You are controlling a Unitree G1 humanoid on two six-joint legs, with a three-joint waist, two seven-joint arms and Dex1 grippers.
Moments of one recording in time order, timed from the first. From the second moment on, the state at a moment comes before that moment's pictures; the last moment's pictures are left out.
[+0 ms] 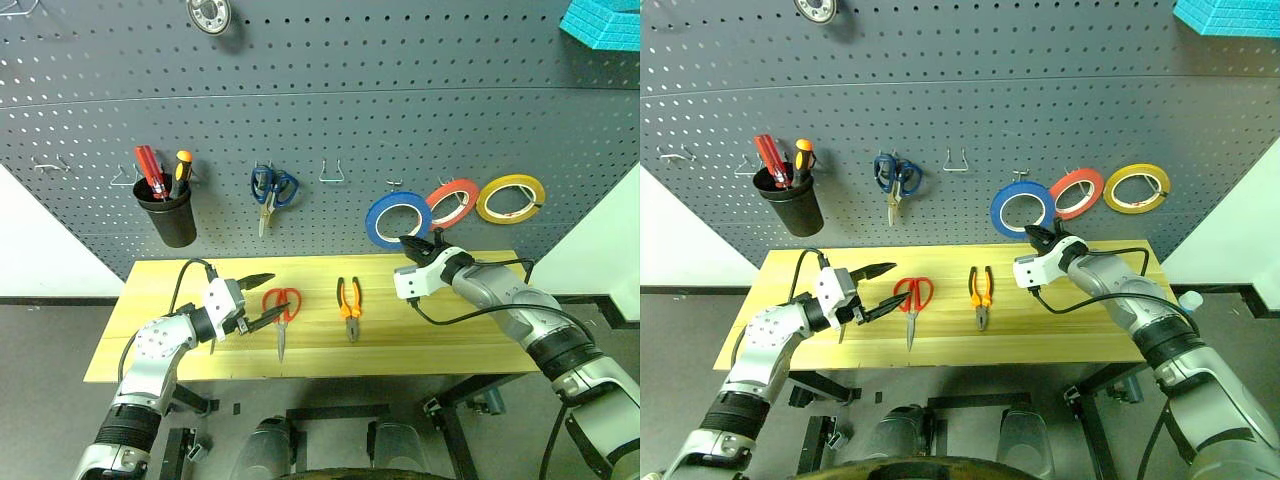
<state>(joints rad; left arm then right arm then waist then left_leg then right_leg) -0.11 0.45 -0.06 0.22 -0.25 -0.36 -0.97 -0.50 -0.75 0.46 0.36 -0.92 -0.27 0.19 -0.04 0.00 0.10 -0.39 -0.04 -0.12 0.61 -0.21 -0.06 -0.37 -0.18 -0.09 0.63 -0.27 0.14</state>
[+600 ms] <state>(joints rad) -0.09 0.44 -0.01 0.14 -0.41 -0.33 -1.02 -0.35 -0.77 0.43 0.20 -1.00 -0.26 -0.01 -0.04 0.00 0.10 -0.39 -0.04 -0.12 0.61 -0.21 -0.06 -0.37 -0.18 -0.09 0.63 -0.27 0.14</state>
